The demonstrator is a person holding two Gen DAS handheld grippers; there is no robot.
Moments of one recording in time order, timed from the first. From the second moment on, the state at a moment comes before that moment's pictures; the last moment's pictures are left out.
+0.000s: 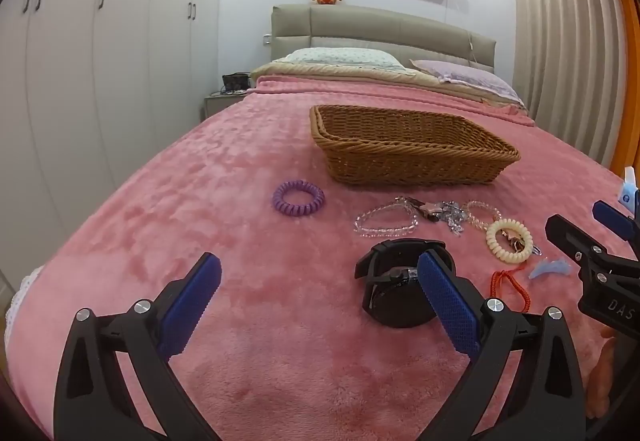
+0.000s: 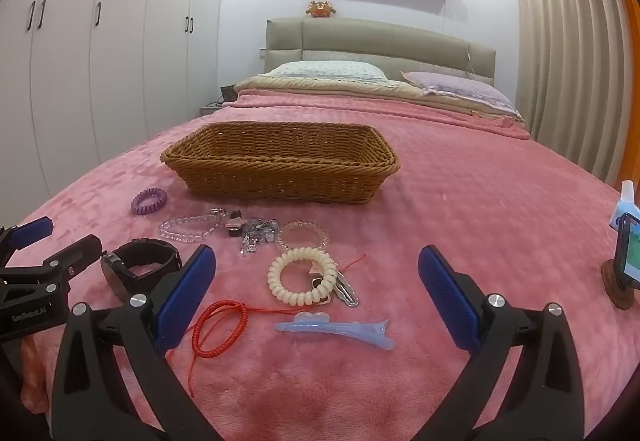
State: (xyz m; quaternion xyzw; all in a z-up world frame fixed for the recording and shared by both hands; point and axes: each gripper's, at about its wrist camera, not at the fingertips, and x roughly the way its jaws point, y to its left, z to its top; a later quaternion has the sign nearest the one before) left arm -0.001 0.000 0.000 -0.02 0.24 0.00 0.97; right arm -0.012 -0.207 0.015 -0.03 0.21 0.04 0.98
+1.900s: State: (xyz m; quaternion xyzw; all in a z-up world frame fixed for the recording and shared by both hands) left arm 0.142 0.081 -0.018 -0.11 0.44 -0.05 0.89; right arm 0.075 -0.214 -0.008 -0.07 0.39 0.10 0.92
